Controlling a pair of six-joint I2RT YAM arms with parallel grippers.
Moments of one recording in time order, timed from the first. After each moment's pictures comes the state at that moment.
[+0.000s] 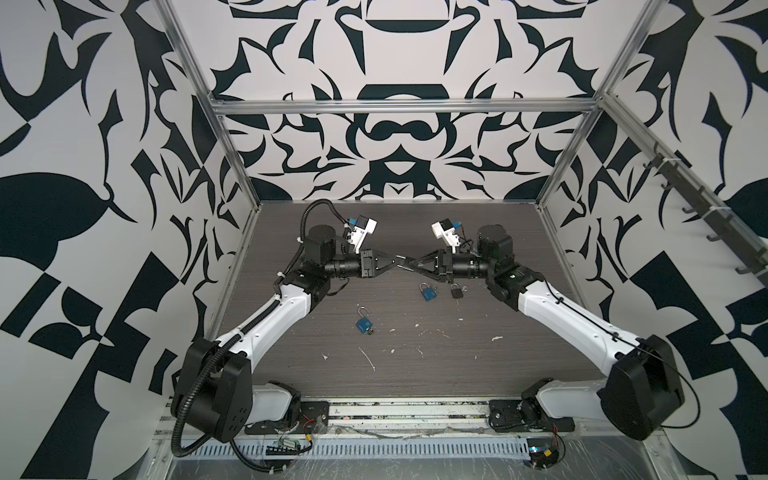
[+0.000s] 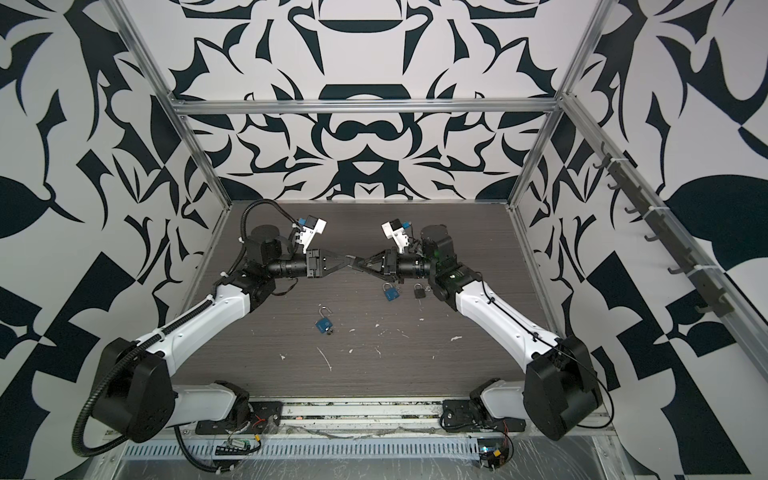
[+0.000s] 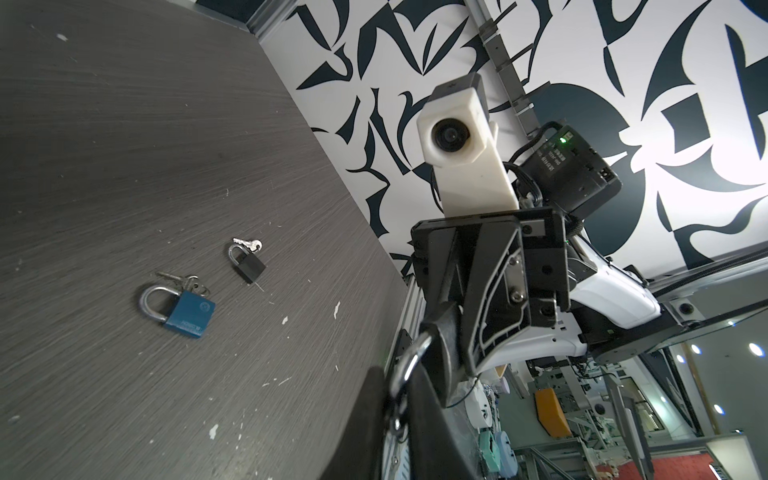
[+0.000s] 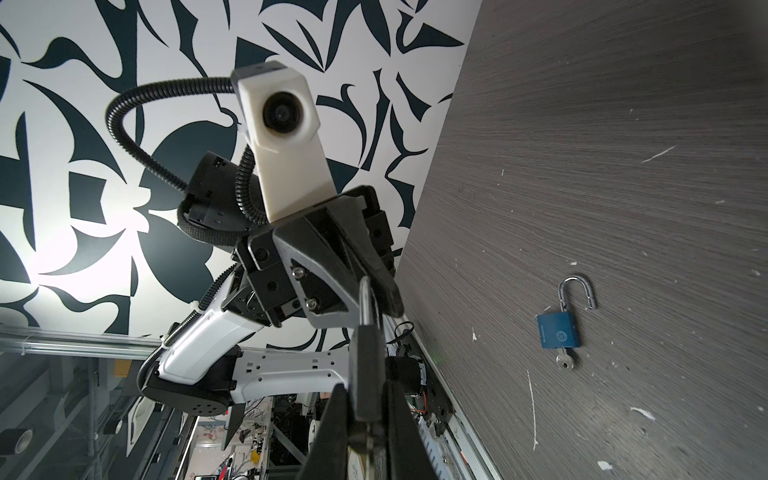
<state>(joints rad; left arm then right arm) -0.42 1.33 0.89 0.21 1.00 -0.76 0.48 1.32 0.96 0.08 -0.94 1.00</state>
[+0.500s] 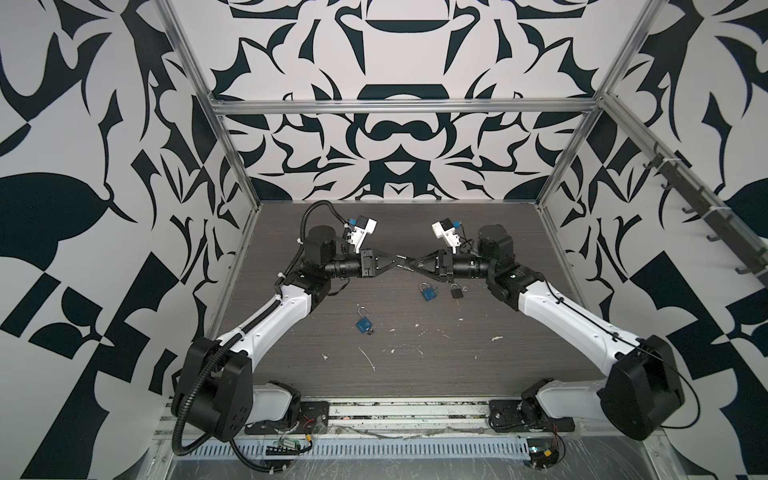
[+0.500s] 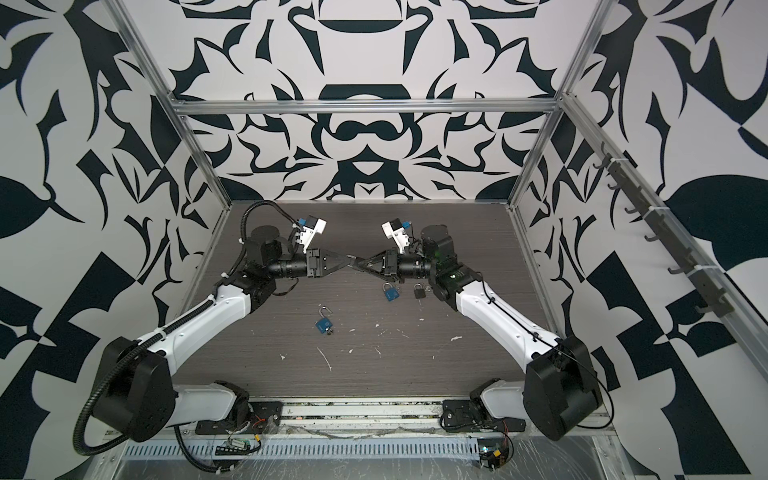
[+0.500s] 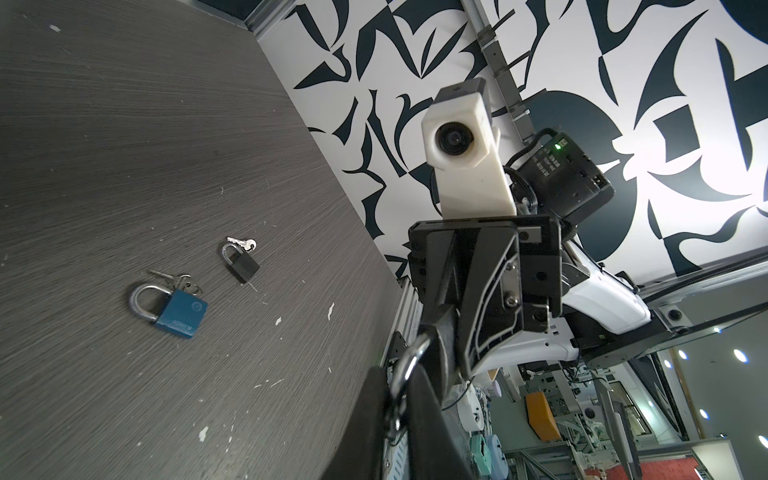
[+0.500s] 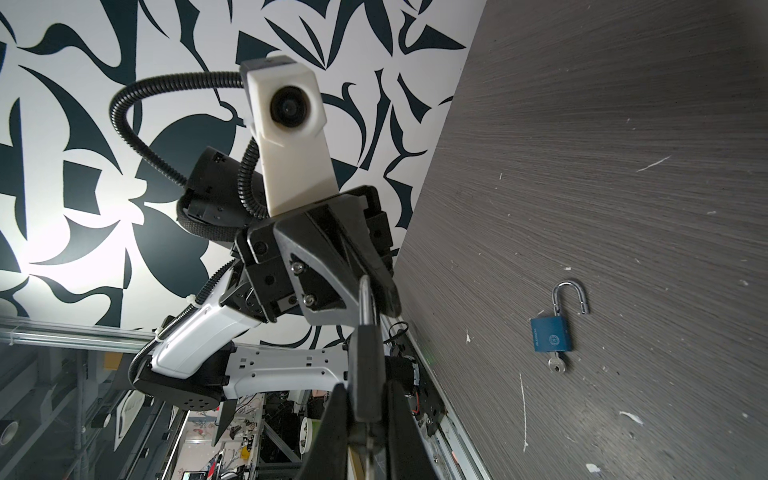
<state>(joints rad) -0.42 1.33 0.88 0.24 1.00 -0.80 0.48 1.32 0.96 0.08 -0.95 0.96</state>
